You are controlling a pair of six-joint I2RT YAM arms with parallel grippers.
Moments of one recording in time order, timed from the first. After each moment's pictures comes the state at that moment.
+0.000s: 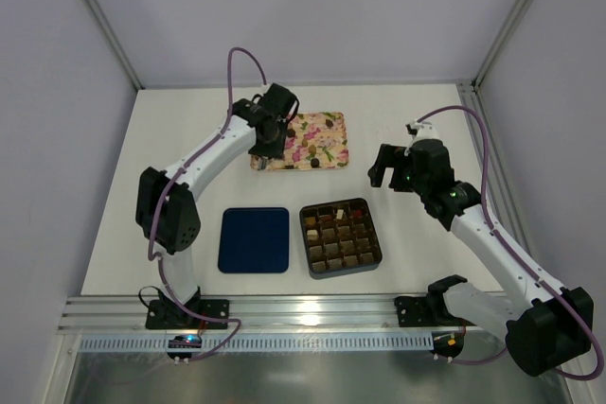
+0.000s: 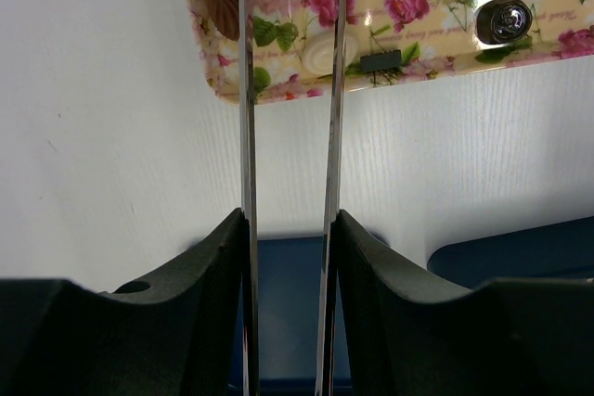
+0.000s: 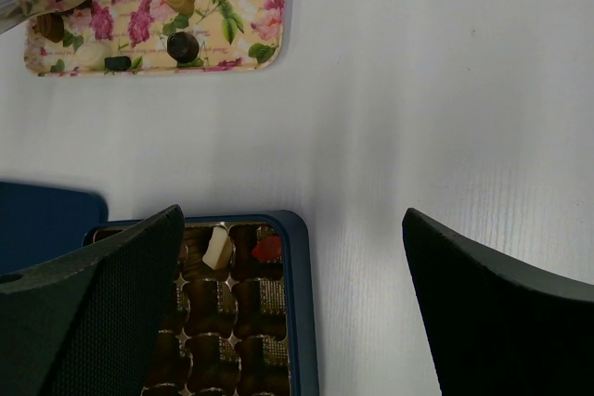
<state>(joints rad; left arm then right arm) -0.57 1.88 1.74 -0.98 -0.29 -0.34 0.34 1.02 0.80 -0.37 0.05 0.38</state>
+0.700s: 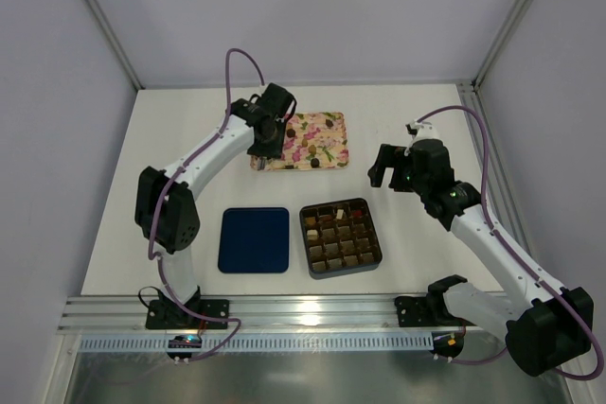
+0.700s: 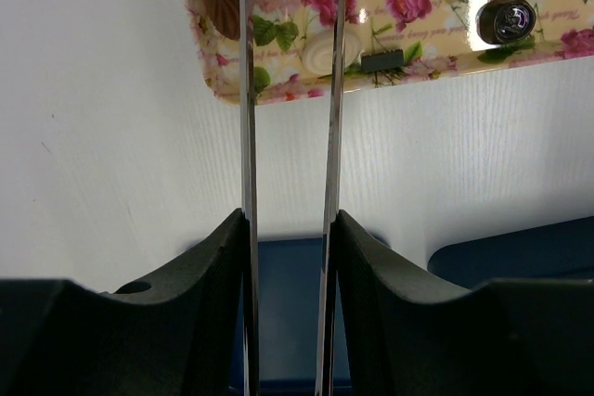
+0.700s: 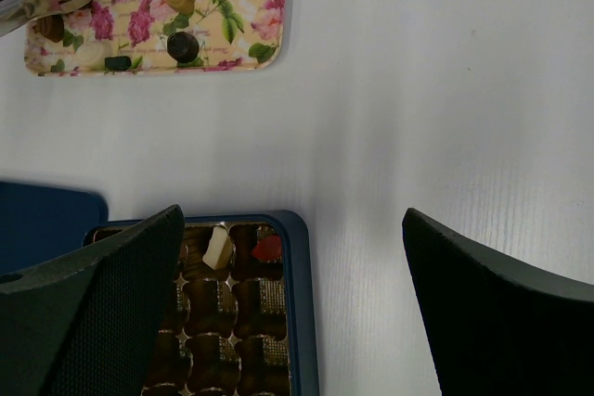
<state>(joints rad) -0.55 1.88 1.72 -0.97 -0.26 -0.34 0.34 1.02 0.80 -0.37 0.05 0.38</state>
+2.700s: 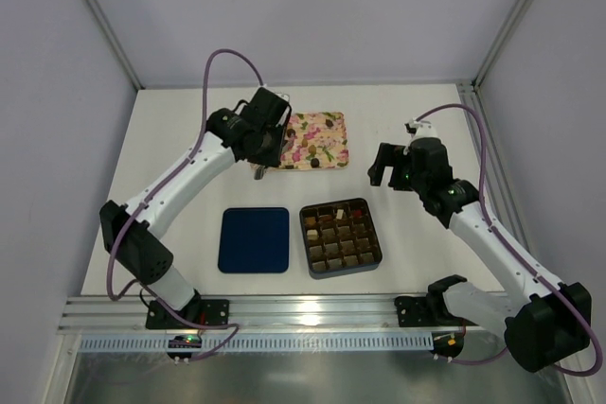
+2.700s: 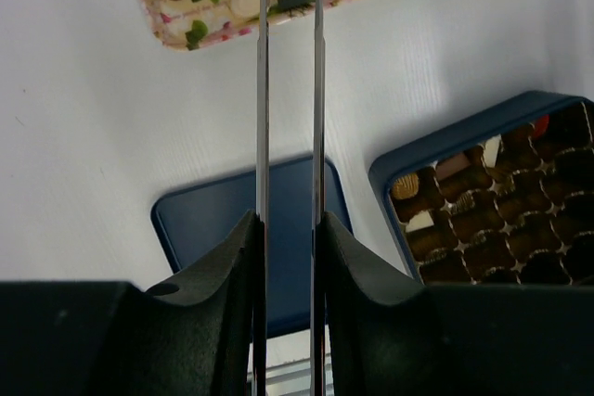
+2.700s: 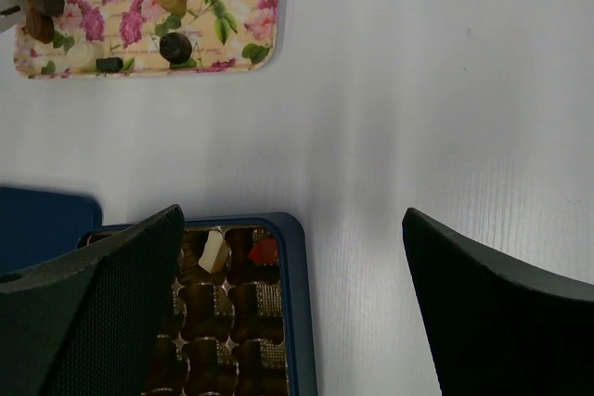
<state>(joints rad) -0.63 1.64 1.67 -1.03 -0.19 -0.34 0.34 1.04 0.81 -0.37 0.06 0.38</state>
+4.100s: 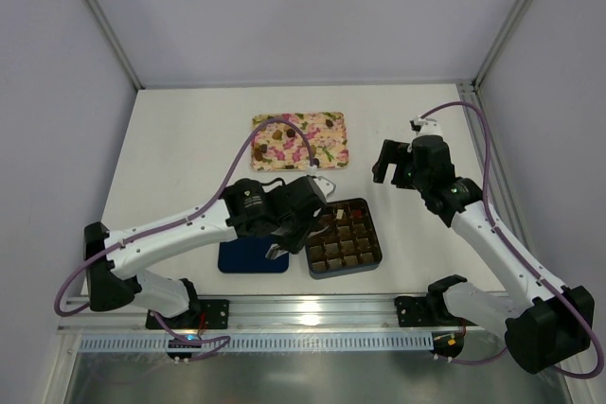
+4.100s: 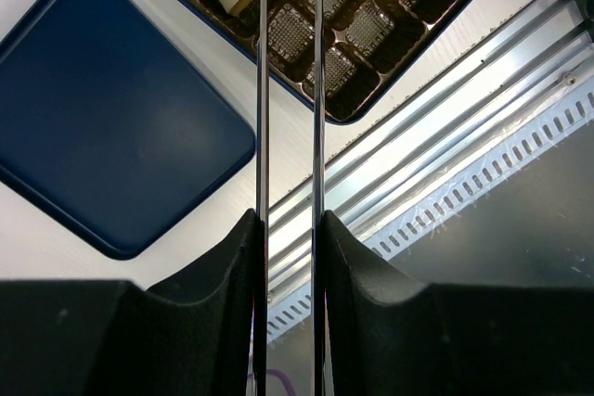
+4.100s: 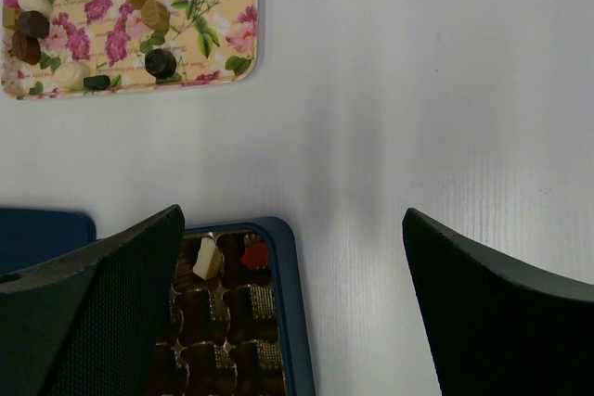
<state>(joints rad) -1.18 1.39 1.38 -1.10 -0.13 -0.48 0.34 1.04 0.85 -0.42 0.12 0.40</state>
